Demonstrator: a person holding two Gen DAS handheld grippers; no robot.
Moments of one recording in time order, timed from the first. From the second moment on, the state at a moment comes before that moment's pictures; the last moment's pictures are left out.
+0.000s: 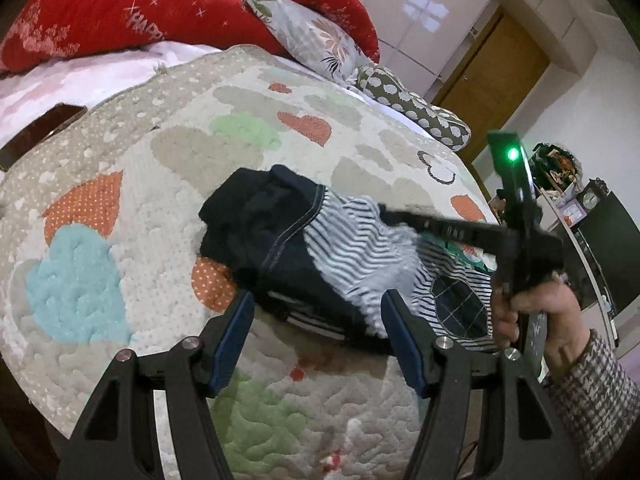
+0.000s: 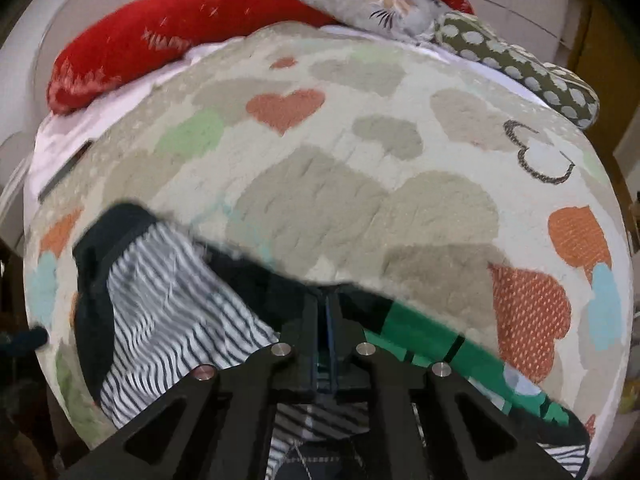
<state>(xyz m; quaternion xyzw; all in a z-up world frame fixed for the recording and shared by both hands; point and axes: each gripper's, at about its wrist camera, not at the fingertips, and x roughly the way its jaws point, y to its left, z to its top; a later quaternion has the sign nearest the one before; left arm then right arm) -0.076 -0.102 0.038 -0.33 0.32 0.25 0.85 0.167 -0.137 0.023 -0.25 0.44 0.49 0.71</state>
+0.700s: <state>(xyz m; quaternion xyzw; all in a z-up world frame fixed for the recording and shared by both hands) 0.015 -0.037 0.032 -0.28 0.36 0.31 0.83 0.192 -0.181 0.010 -0.04 0.55 0.50 0.67</state>
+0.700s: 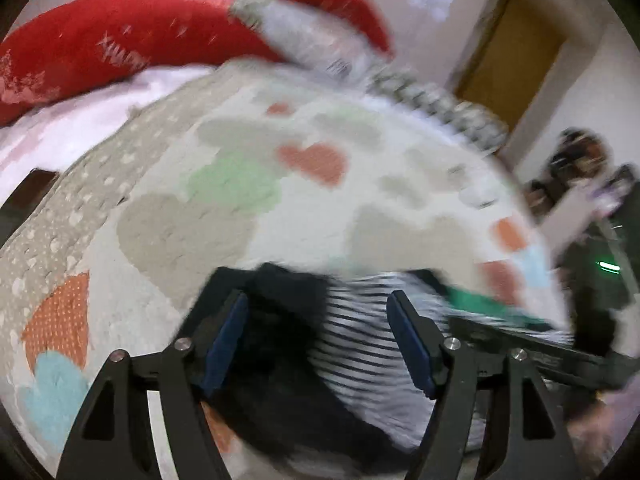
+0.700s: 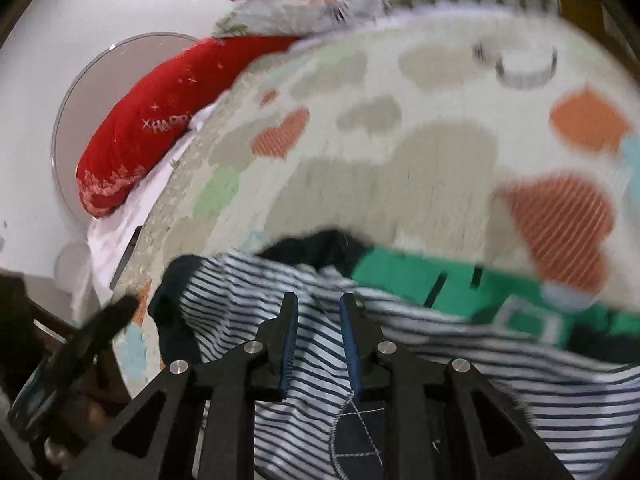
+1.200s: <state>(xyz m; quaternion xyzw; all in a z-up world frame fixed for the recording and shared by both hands) 0.002 -0.020 -0.013 -0.26 0.38 0.34 0.82 0.242 -0.307 0.018 0.10 0.53 0.37 0.76</state>
